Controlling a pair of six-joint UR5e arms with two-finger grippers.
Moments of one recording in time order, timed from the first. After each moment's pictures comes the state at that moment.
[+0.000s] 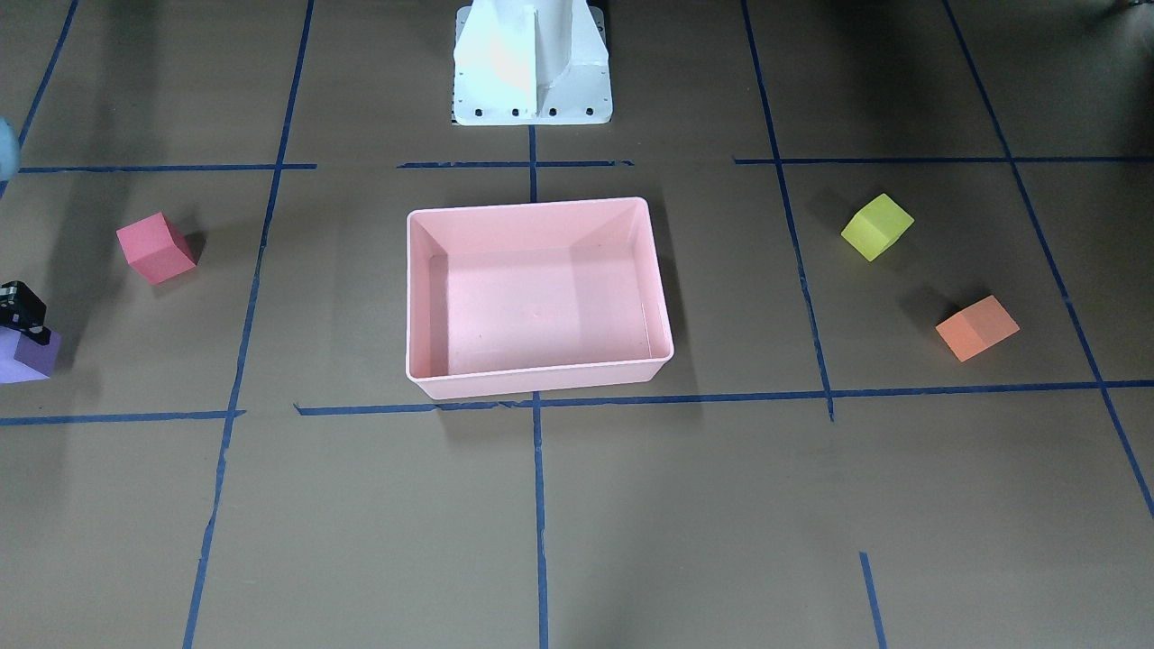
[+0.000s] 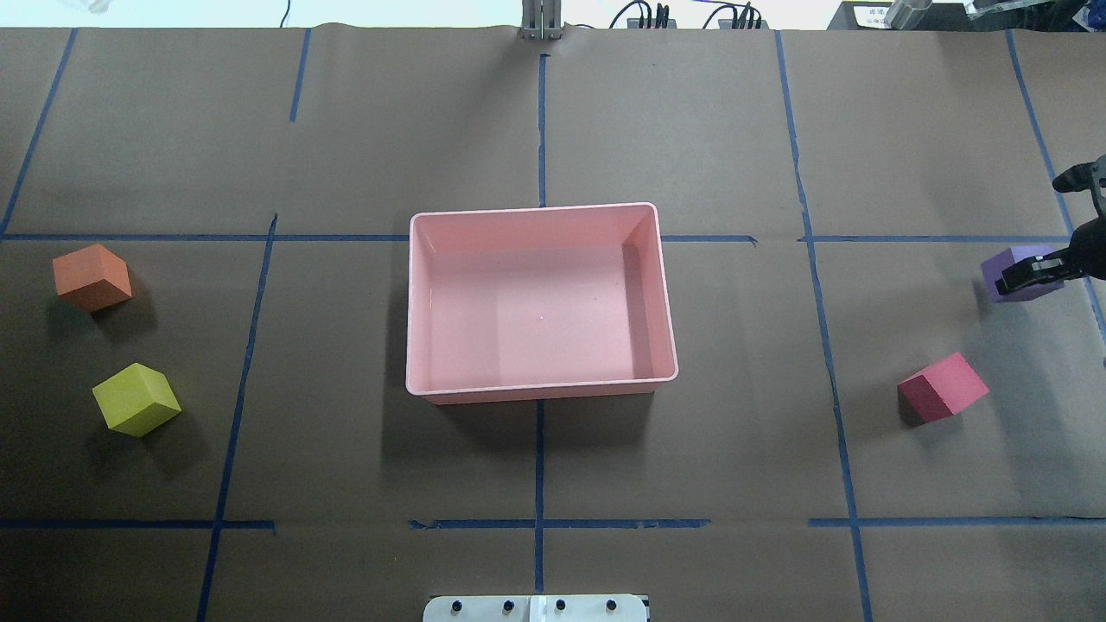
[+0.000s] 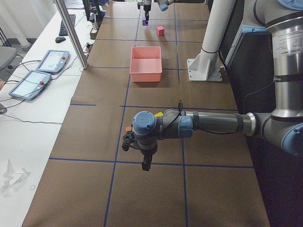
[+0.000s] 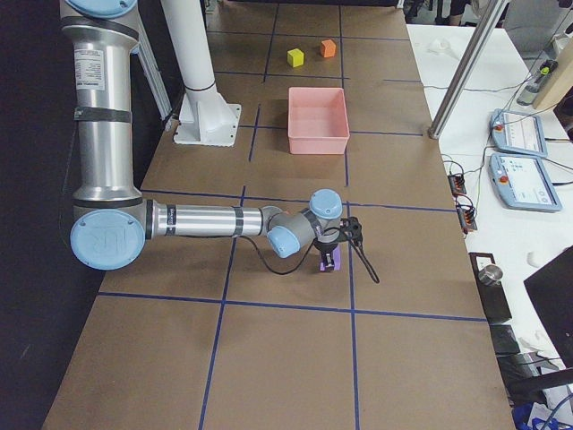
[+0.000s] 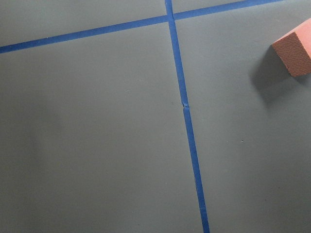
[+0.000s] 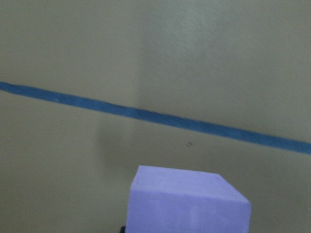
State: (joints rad) left arm -1.58 -1.38 -1.79 -1.47 -2.34 0.23; right arm 1.13 -1.56 1.54 -0.97 2.22 0.49
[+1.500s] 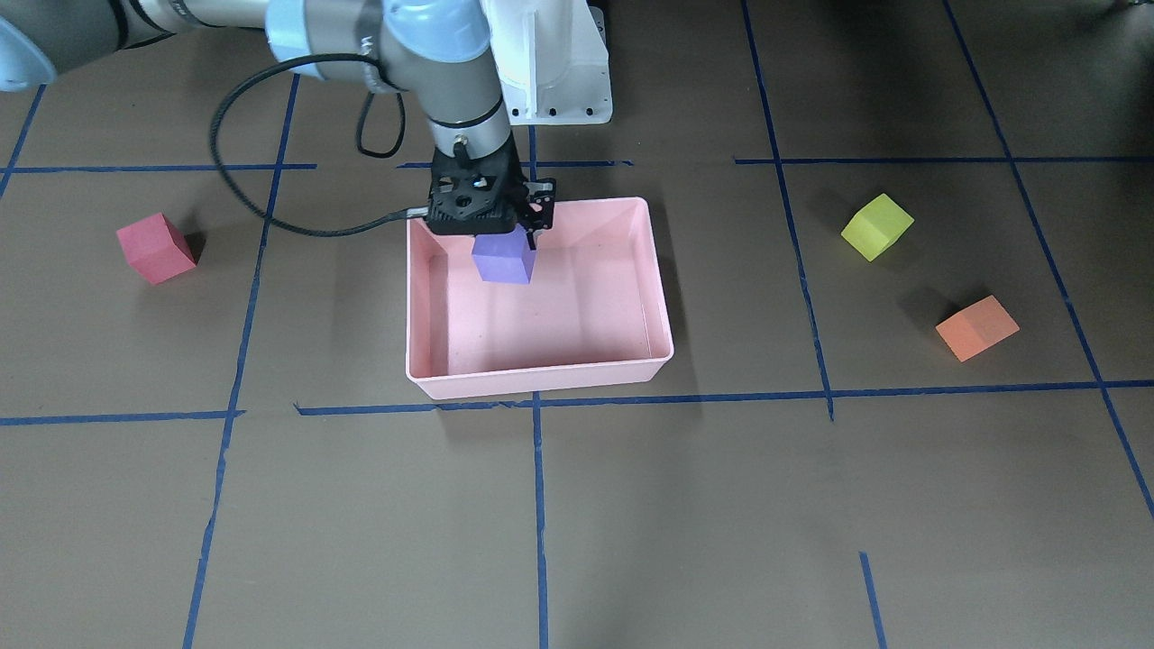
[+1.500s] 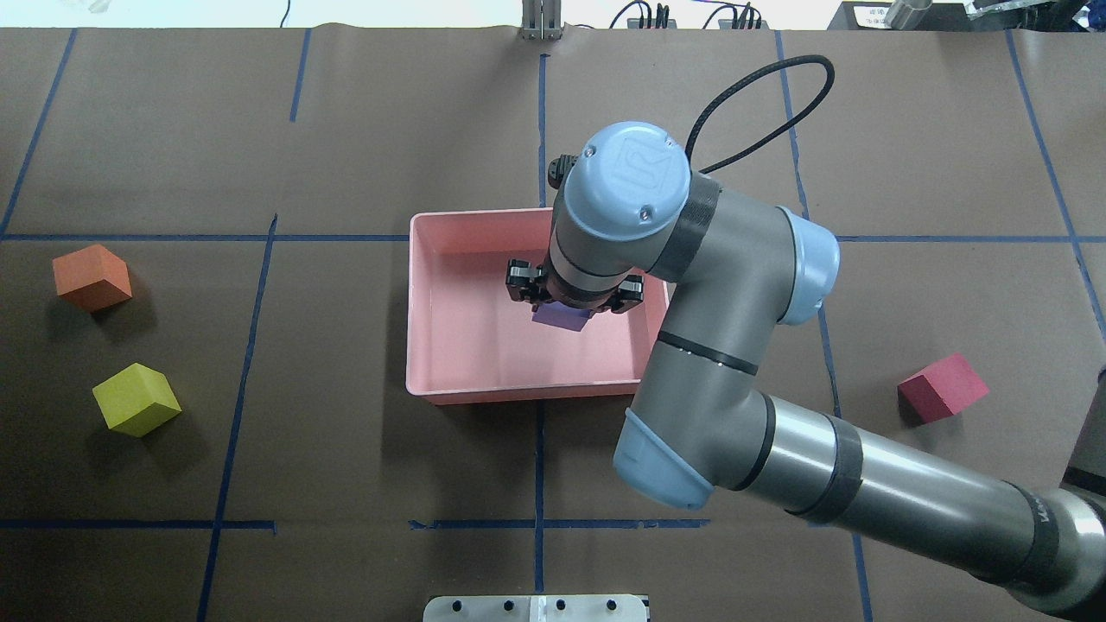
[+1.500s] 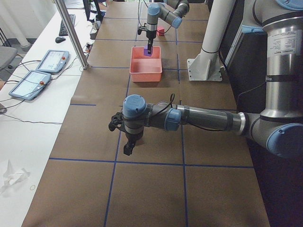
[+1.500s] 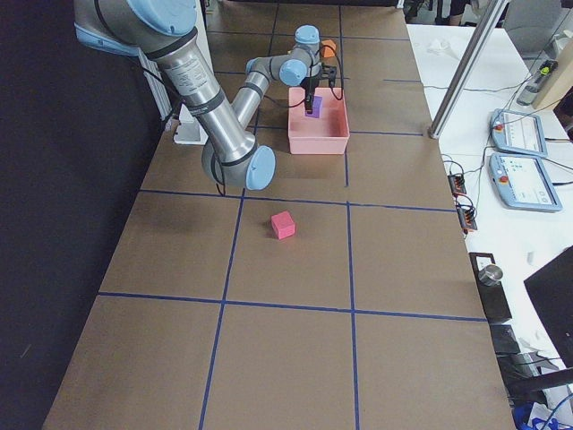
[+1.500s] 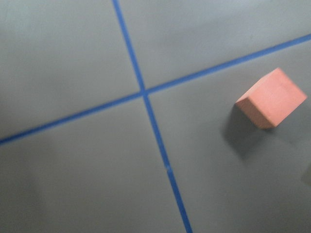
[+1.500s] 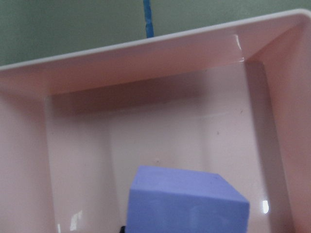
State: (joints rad) left arm -1.54 -1.49 -1.79 -1.63 -2.35 0.22; right arm 0.51 -0.80 1.73 -1.64 1.85 1.33
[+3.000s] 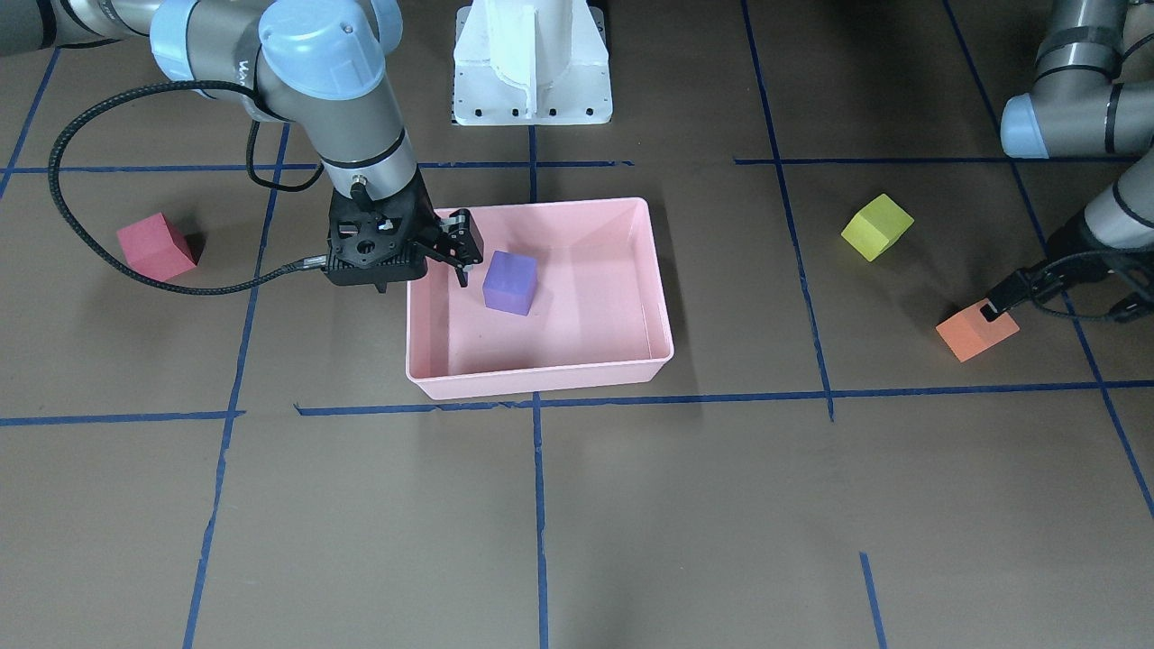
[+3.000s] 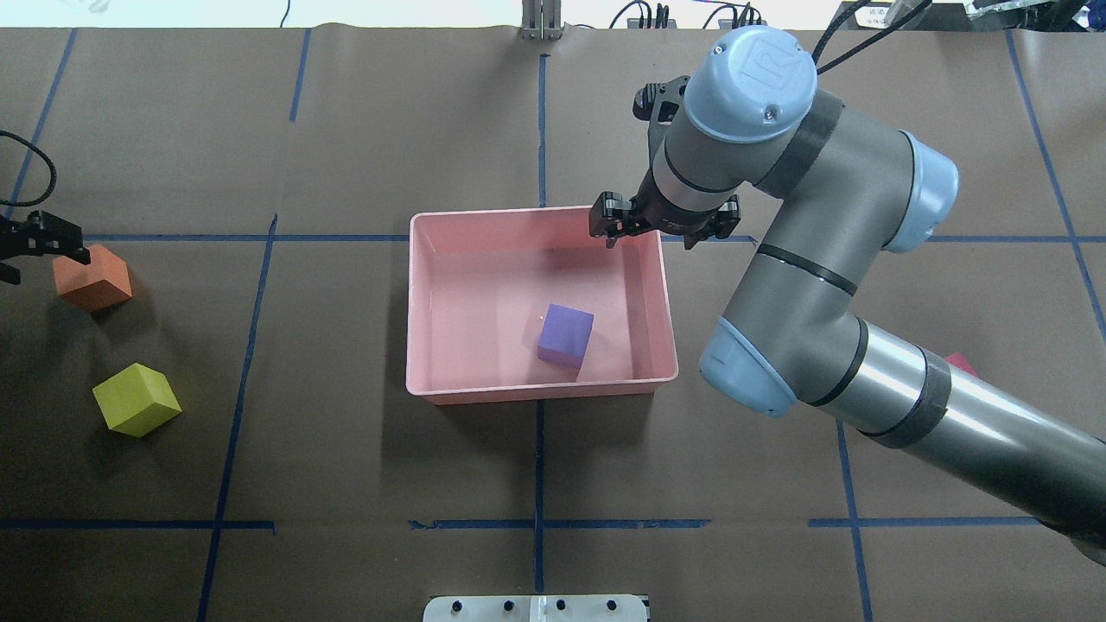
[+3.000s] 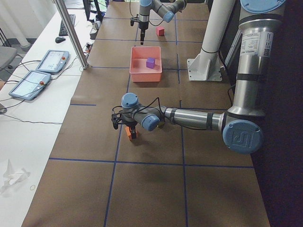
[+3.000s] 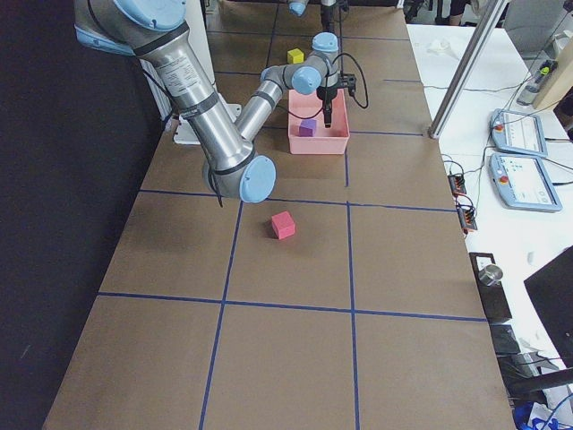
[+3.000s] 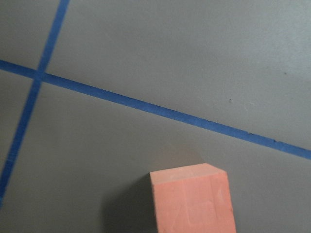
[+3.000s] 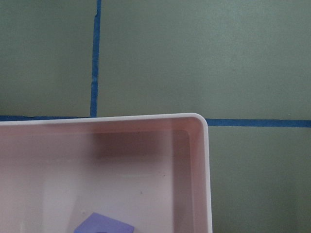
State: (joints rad) left arm -1.11 -1.63 -1.52 -2.10 -2.23 -0.99; right arm 0.69 -0.91 1.77 -1.65 1.95 1.08
